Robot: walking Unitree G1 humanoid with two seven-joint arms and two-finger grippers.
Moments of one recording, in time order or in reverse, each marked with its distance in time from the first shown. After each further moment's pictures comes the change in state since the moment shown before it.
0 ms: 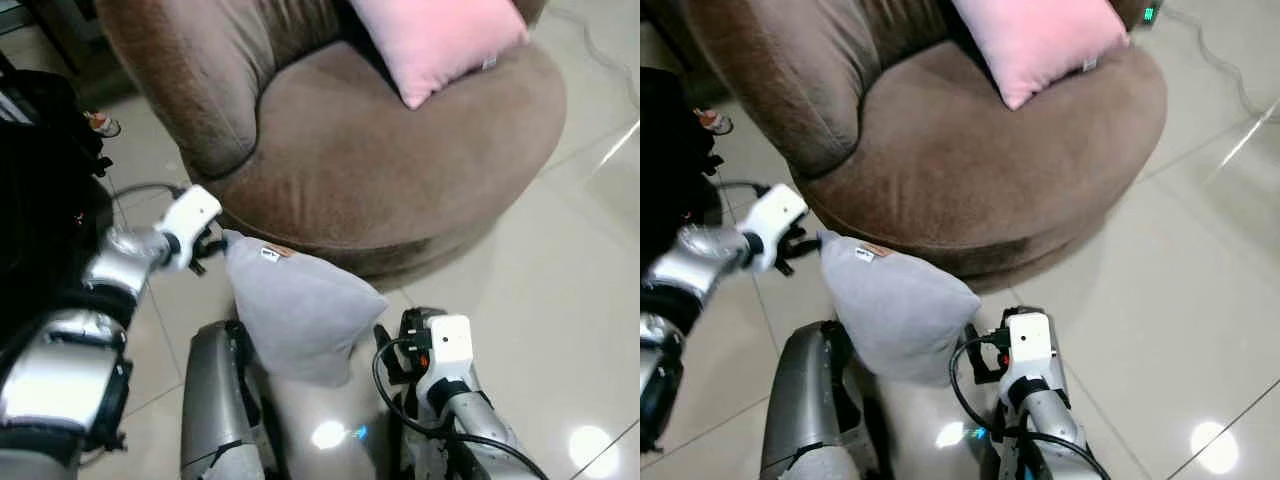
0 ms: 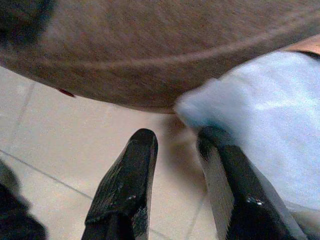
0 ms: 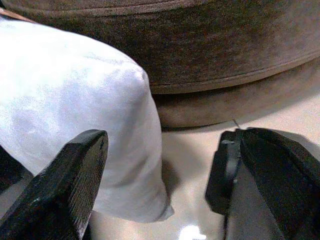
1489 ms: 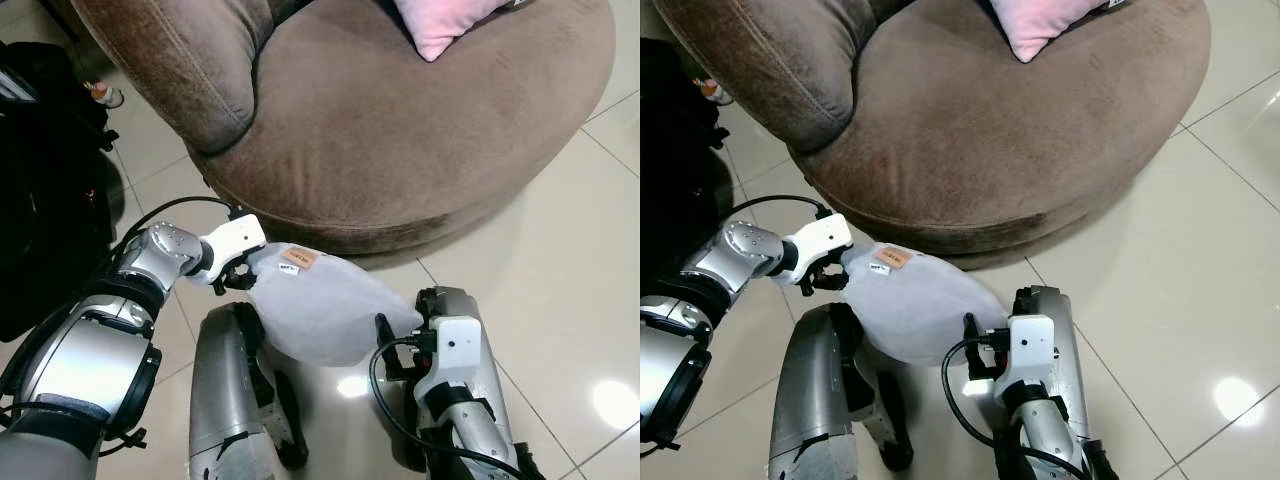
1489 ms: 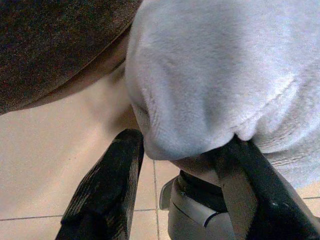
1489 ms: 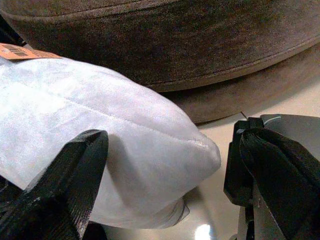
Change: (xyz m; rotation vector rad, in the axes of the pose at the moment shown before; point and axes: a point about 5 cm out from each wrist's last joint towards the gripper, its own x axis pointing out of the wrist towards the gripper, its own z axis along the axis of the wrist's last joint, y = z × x) left arm 0.017 -0.043 0.012 0.264 0.074 -0.382; right arm -0.015 0.012 0.014 0.019 -0.101 -0.063
